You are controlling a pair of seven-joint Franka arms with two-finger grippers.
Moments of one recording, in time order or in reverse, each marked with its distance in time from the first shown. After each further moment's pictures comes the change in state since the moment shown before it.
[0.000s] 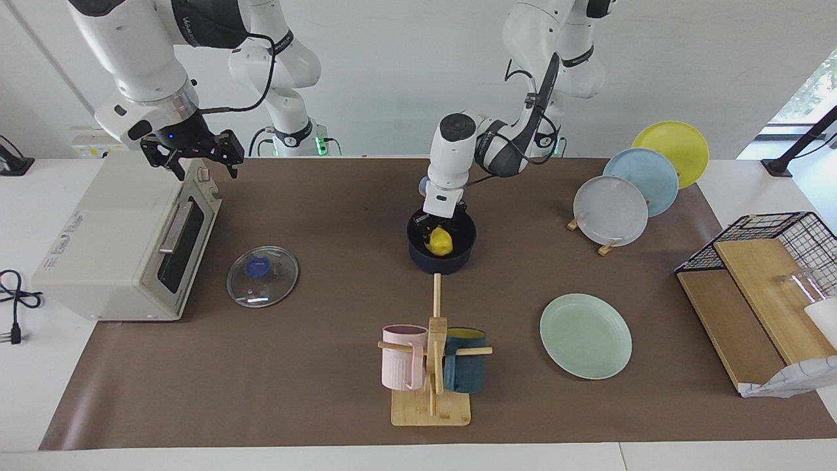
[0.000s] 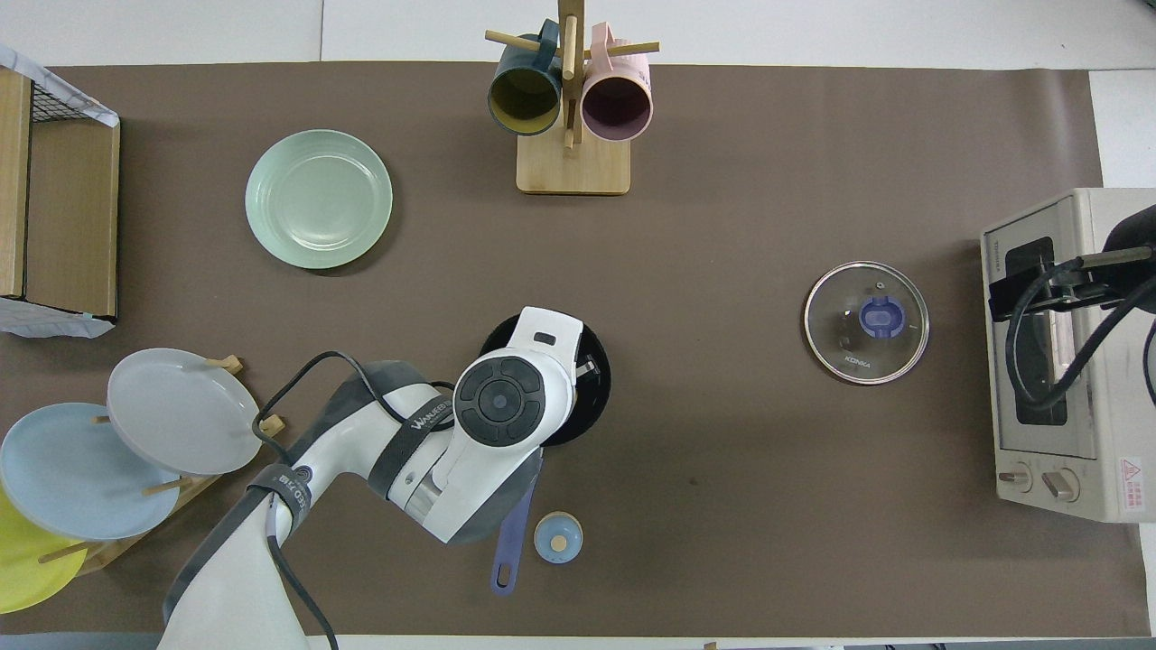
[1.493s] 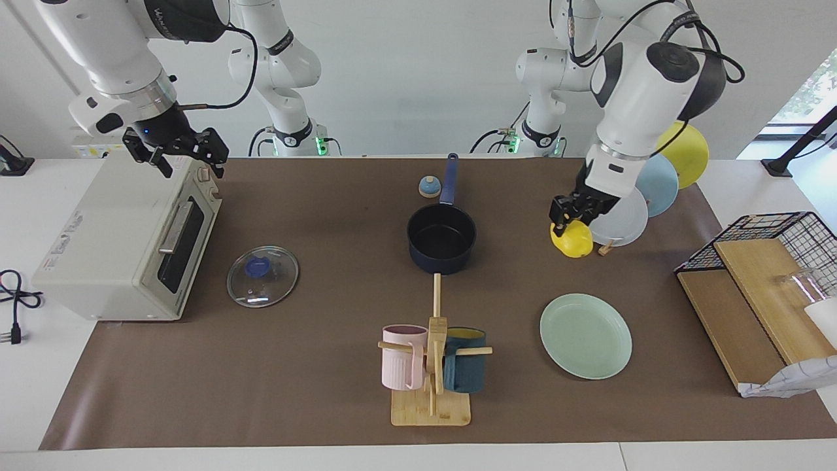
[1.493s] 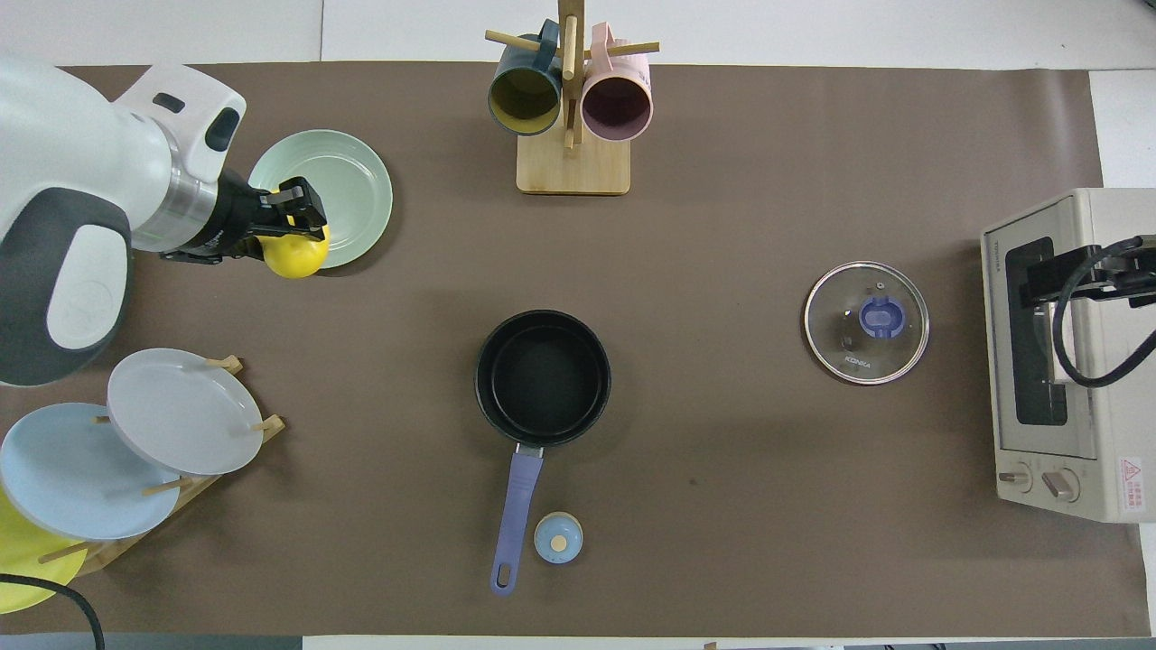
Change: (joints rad) left arm 0.492 -0.089 0.037 0.443 -0.041 -0.544 0.736; right arm 0.021 -0.002 -0.075 0.020 0.042 0.006 0.043
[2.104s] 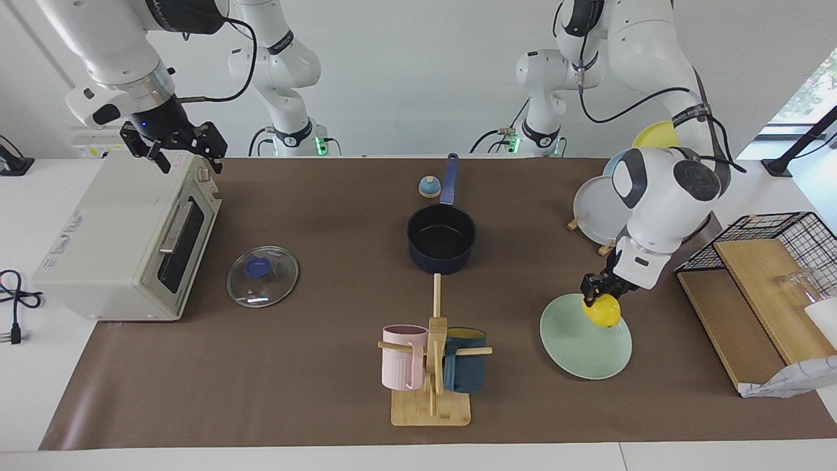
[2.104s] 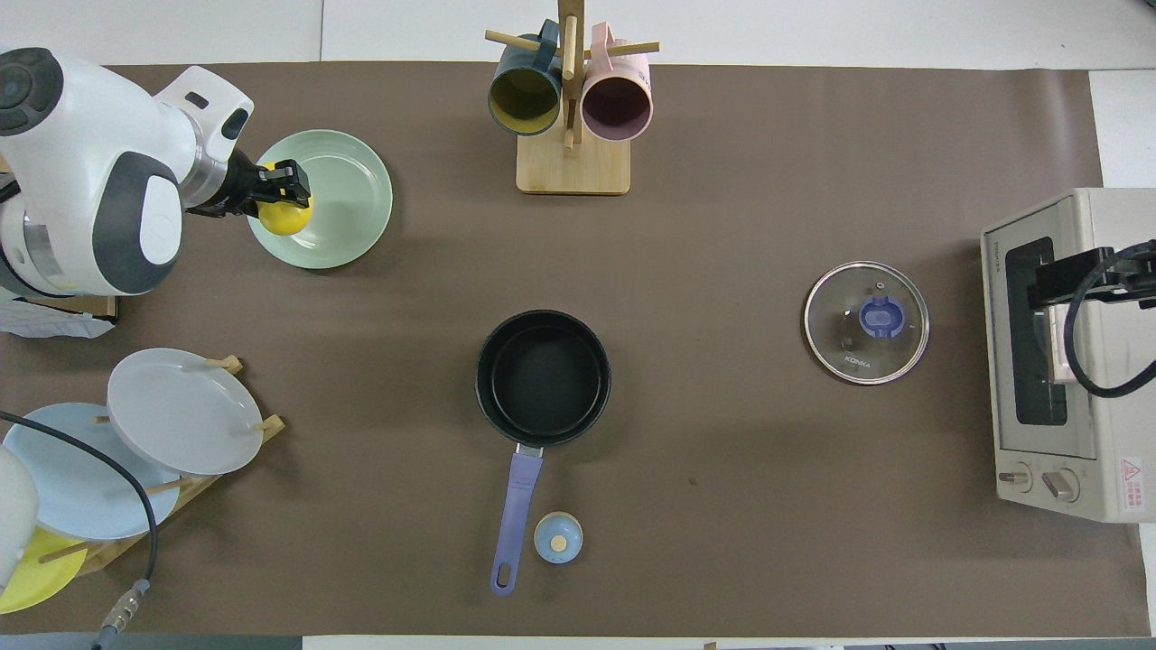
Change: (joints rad) left arm 0.098 0.294 0.000 0.037 0.021 0.274 0.208; right arm 0.000 -0.016 0.000 0.001 0.000 -0.002 0.000
